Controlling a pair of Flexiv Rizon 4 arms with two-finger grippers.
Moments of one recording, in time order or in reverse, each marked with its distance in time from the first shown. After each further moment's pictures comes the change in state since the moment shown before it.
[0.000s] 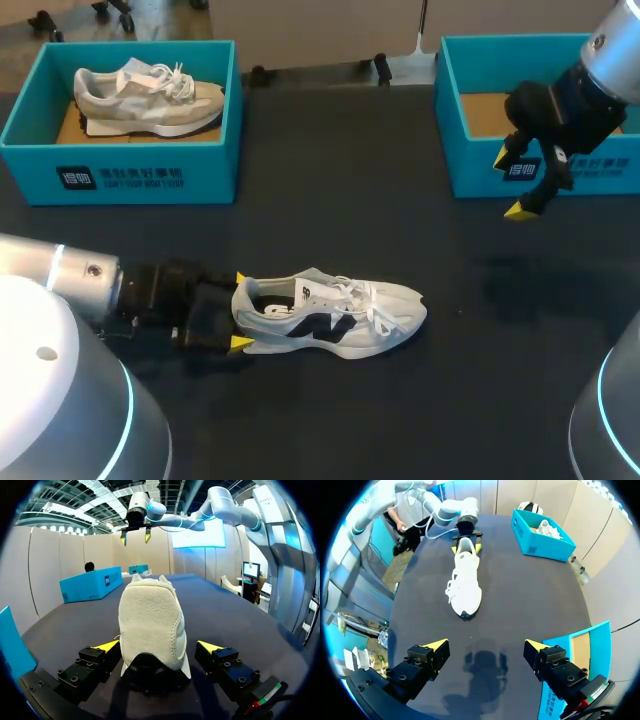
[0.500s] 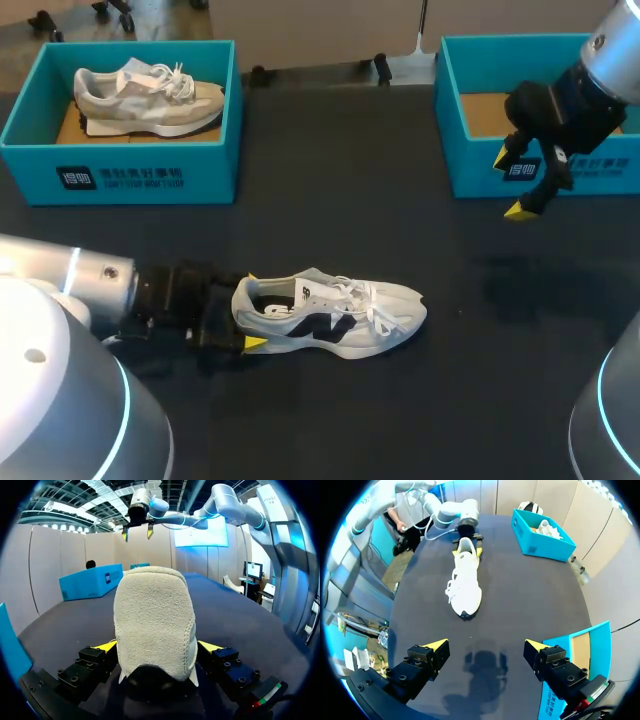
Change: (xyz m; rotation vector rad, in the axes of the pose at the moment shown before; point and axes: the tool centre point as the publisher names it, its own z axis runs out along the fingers) left arm -0.004 0.003 0.019 -0.007 -0.012 -0.013; right arm 0.000 0.000 0.000 0.000 0.000 0.000
